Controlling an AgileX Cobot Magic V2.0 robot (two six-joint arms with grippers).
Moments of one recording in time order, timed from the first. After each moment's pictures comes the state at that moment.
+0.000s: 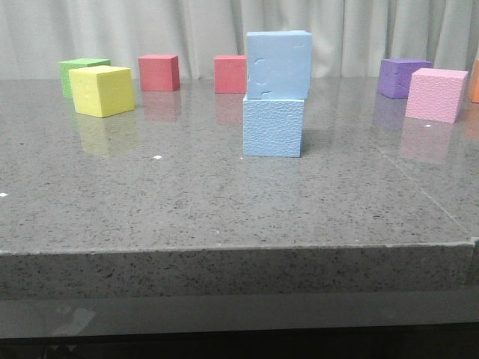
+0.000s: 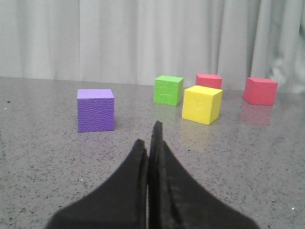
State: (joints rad) left arm -0.01 -0.01 0.00 -0.04 0.02 -0.02; right arm 0.00 0.07 -0.15 0.35 0.25 -0.33
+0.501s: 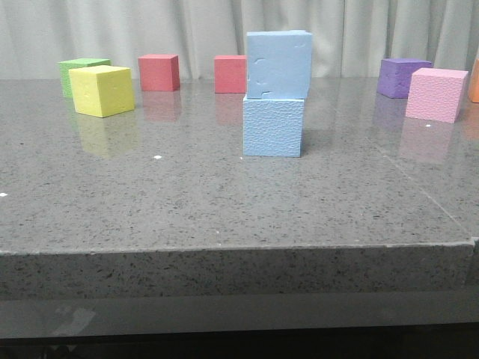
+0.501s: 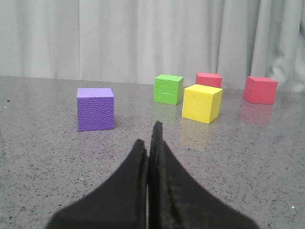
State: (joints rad) left arm -0.01 -0.01 0.00 -0.04 0.02 -0.02; right arm 0.05 -0.01 0.03 0.40 0.17 -0.33
